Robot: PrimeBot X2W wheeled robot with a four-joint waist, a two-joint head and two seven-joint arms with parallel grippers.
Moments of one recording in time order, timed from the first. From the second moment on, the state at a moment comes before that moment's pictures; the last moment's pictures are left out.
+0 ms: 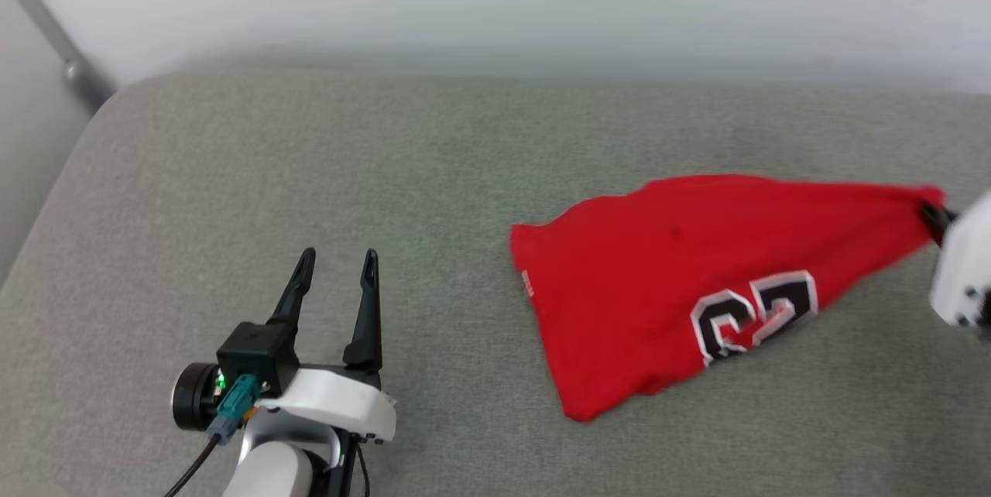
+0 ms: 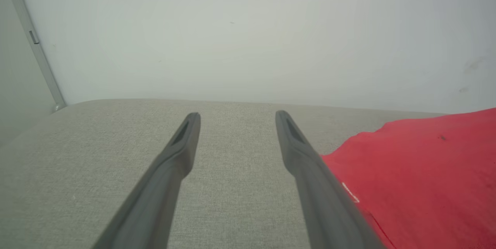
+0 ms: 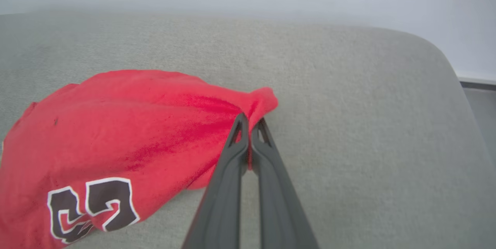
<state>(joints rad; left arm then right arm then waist) -0.17 0.16 -0.26 0.17 -0.31 0.10 -0.26 -0.45 -0.38 -0.06 0.26 0.36 0.13 0.66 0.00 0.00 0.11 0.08</state>
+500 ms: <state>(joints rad) -0.08 0.19 -0.25 0.16 -0.34 0.12 -0.21 0.07 -0.12 -0.48 0.26 0.28 0.13 0.50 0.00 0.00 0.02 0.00</state>
